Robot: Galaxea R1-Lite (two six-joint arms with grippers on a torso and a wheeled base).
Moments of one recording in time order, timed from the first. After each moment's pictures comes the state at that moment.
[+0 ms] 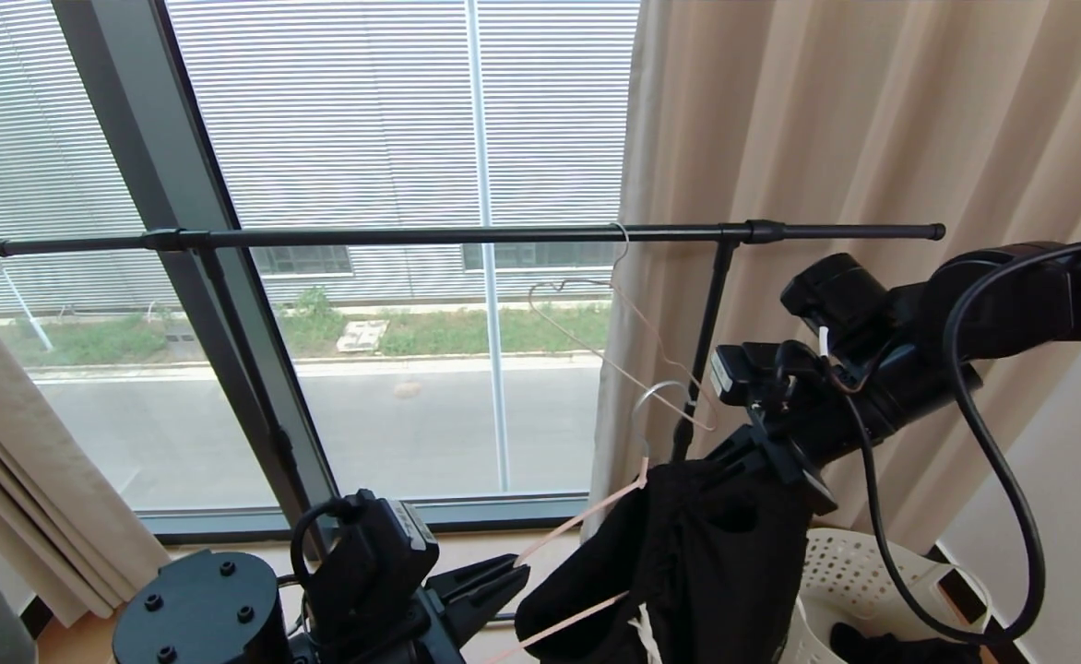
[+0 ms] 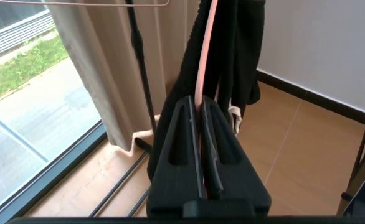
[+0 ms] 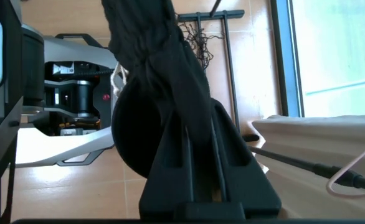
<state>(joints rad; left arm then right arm) -0.79 1.87 -0.11 -1.57 -0.09 0.06 0.34 1.93 -1.44 0.71 0.64 -1.02</state>
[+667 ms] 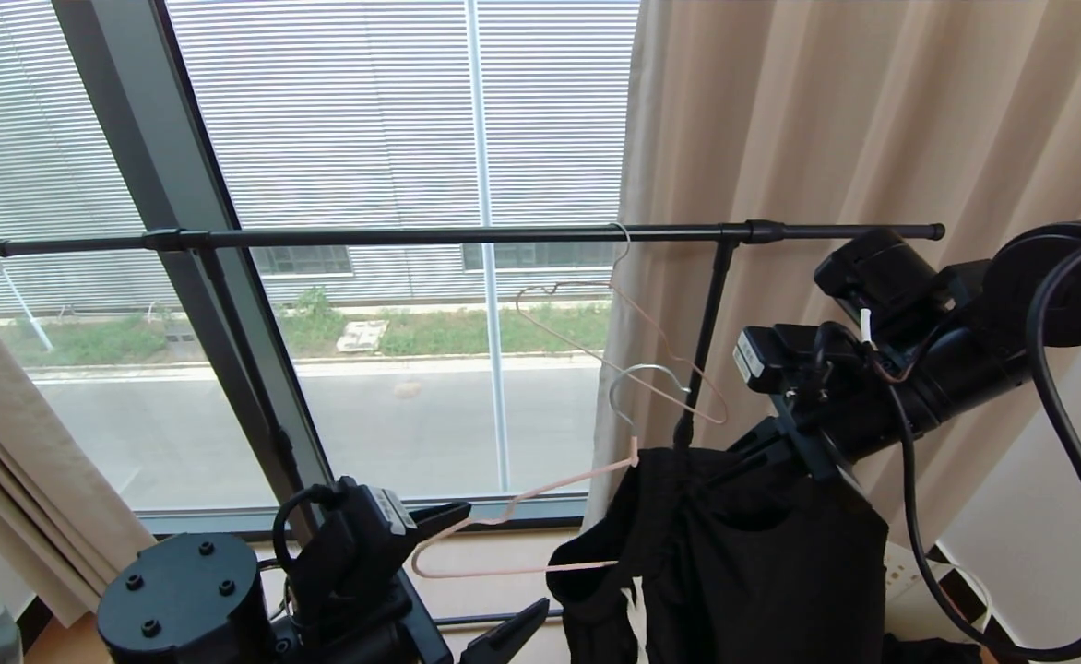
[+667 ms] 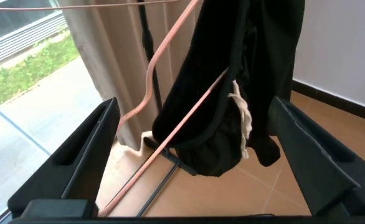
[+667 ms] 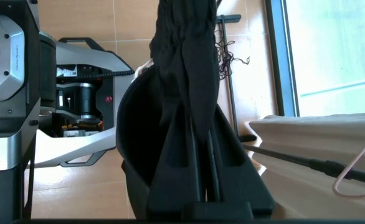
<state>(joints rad) -0.72 1.85 -0.10 -1.57 -0.17 0.09 0.34 1.84 -1.42 0.73 0.64 -0.99</state>
